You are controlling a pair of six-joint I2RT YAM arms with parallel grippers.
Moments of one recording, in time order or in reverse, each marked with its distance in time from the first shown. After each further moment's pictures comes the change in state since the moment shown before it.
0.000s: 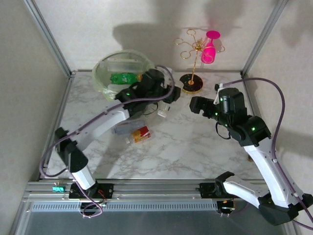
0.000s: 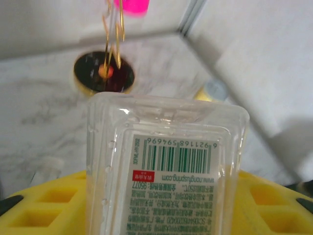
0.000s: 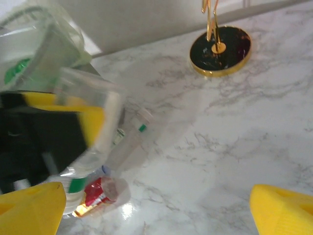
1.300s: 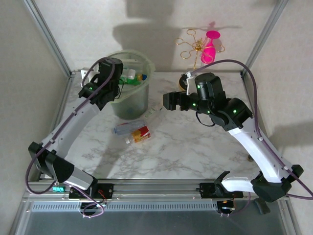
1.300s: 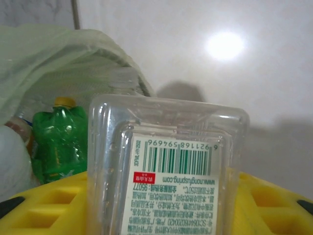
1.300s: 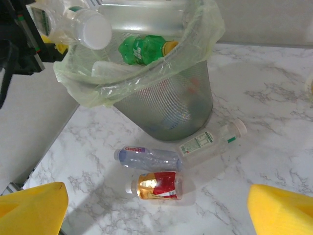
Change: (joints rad) left arm 0.319 -0.145 -0.112 -0.098 -0.734 -1.323; right arm 0.209 0.241 0.241 0.040 -0.161 -0.128
